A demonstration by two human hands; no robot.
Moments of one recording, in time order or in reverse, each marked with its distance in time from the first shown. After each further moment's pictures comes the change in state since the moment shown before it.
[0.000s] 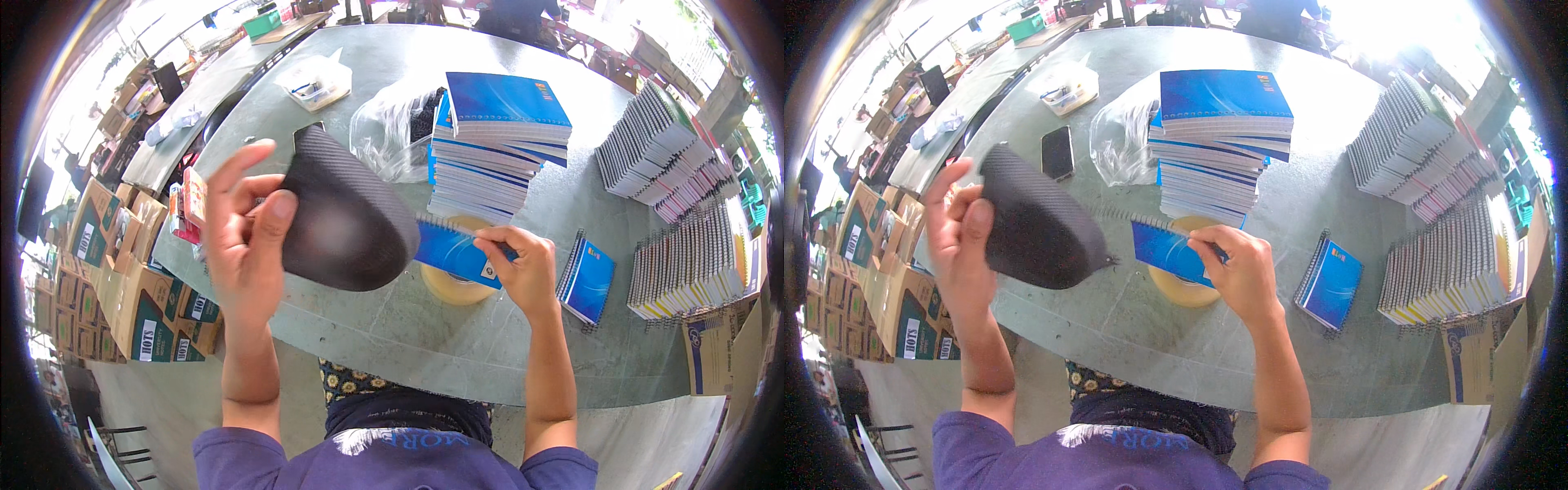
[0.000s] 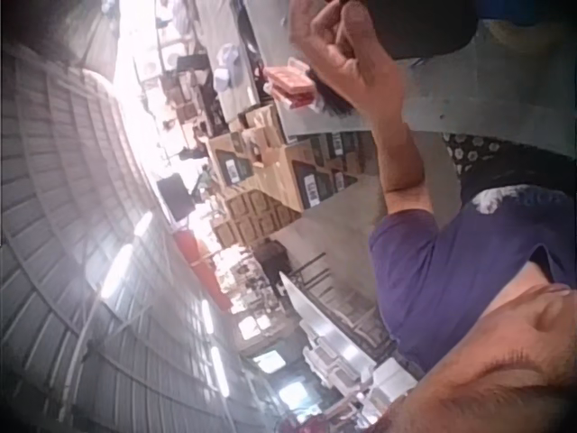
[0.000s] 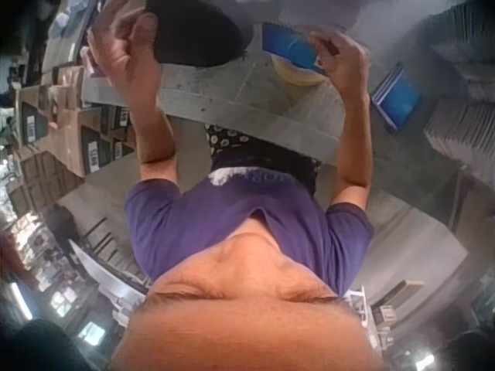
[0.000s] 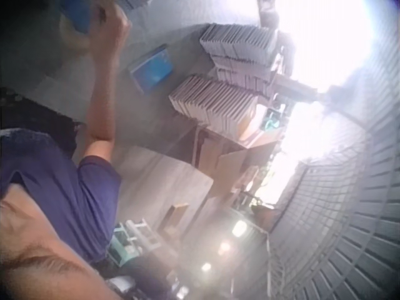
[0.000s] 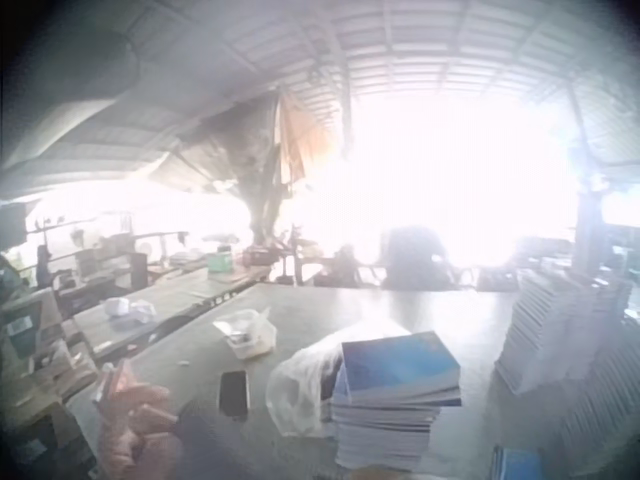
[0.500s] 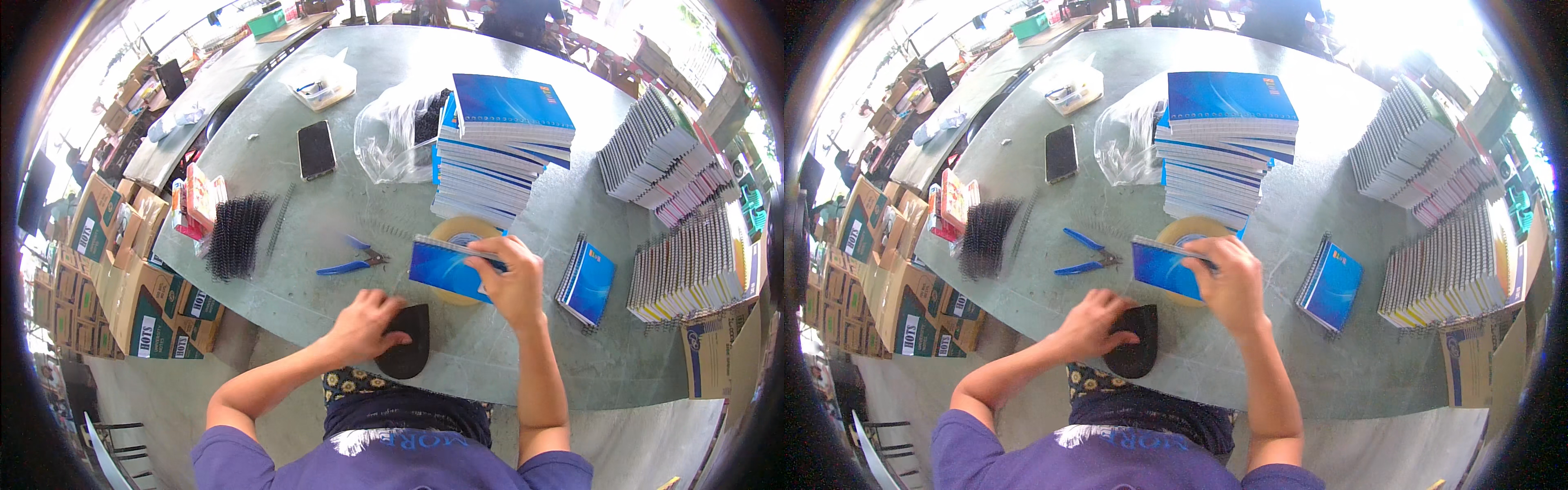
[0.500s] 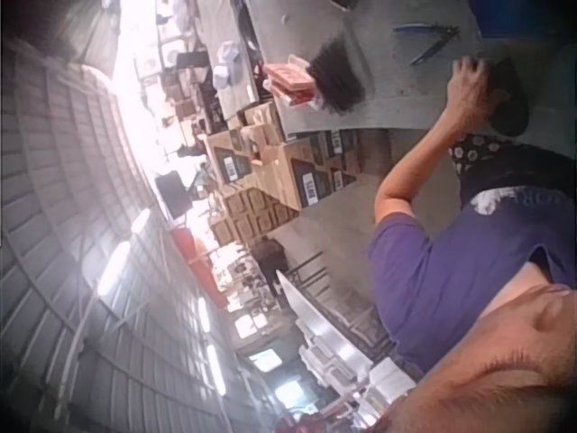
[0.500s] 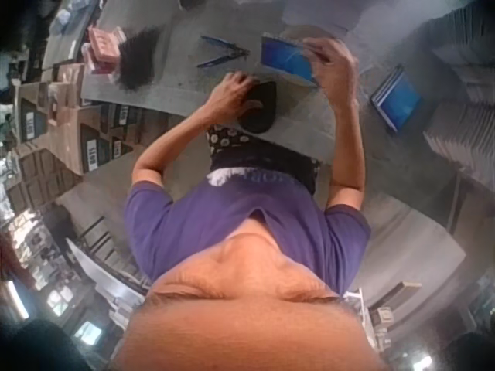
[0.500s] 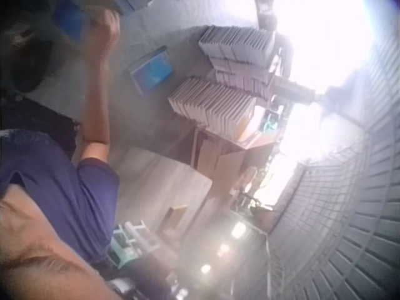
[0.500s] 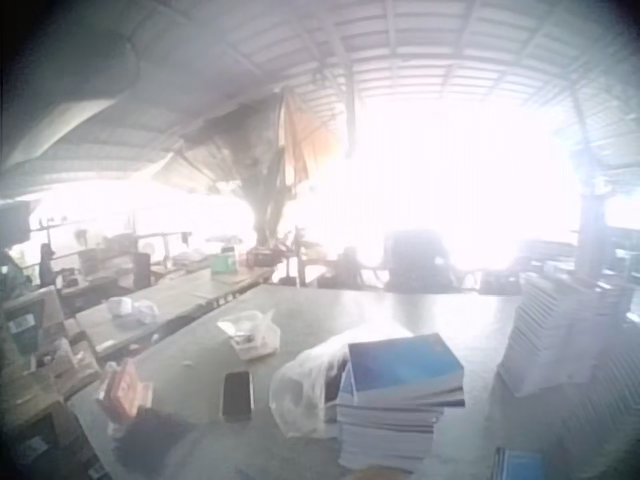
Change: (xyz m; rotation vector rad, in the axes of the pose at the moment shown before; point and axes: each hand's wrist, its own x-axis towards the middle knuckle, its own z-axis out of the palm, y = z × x) left_hand -0.118 -0.099 0.026 0.589 -0.874 0.127; right_hand -0.013 -0.006 0.012 -0.015 0.051 -0.030
